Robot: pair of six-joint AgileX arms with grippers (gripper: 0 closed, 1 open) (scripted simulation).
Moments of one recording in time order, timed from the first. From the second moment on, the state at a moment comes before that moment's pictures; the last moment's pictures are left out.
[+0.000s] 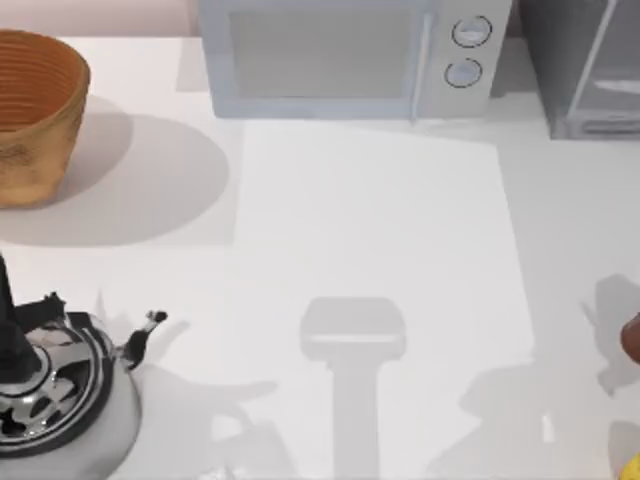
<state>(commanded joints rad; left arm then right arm) 0.00 0.00 0.00 0.00 0.00 0.00 -0.31 1.14 0.16 0.51 -0.89 -0.29</state>
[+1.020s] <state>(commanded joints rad) 0.00 0.00 0.00 0.00 0.00 0.00 0.00 0.00 0.00 0.00 0.00 0.00</state>
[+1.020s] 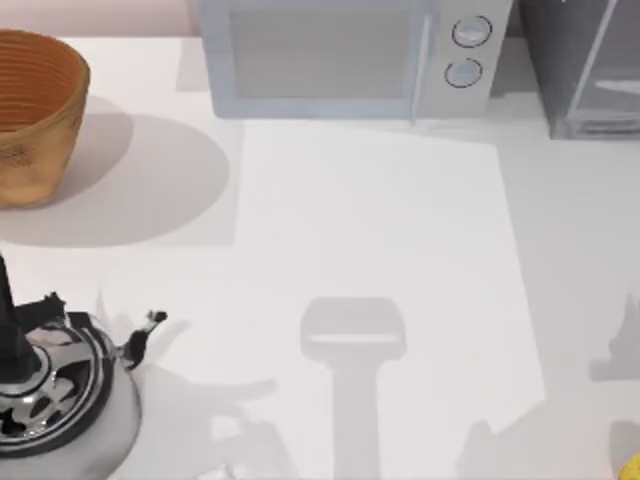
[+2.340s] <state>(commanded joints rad) 0.00 0.00 0.00 0.00 0.00 0.00 -0.16 1.32 0.57 0.66 -0.17 0.04</state>
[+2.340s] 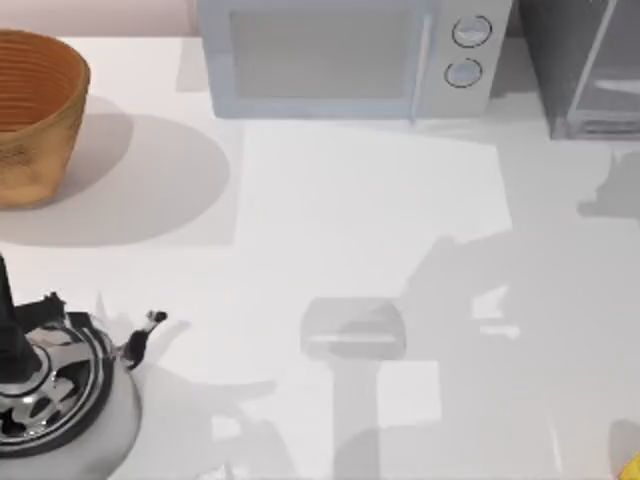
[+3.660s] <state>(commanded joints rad) 0.00 0.00 0.00 0.00 0.00 0.00 -0.26 2.16 1.03 1.09 -0.25 0.01</state>
